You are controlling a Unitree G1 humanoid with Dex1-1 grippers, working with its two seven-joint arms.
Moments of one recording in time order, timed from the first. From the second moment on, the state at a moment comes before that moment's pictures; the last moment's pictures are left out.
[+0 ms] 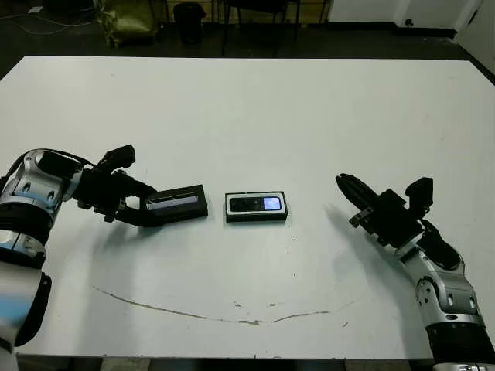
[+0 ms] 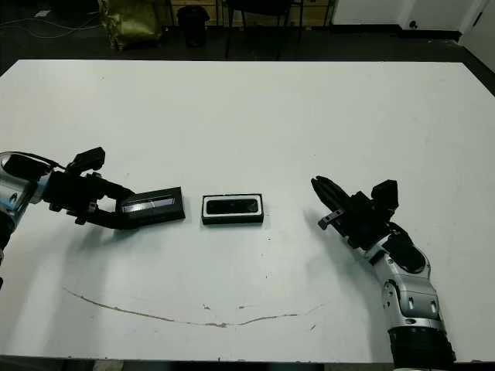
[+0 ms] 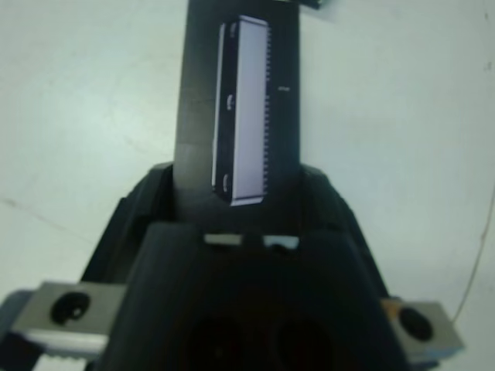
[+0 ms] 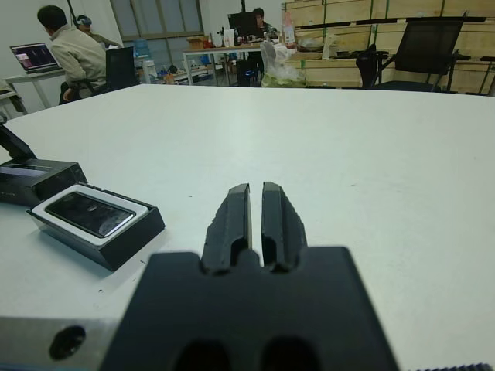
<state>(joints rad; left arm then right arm) -0.80 0.68 -0.28 0.95 0.02 -0.01 -1.52 -0.19 -0.36 -0.10 0.23 0.36 0.00 0.68</state>
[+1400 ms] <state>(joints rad) -0.83 0.64 -0.24 0.38 -0.13 0.33 -1.38 -0.18 -0.34 -0.09 0.26 0.34 -0.04 0.67</state>
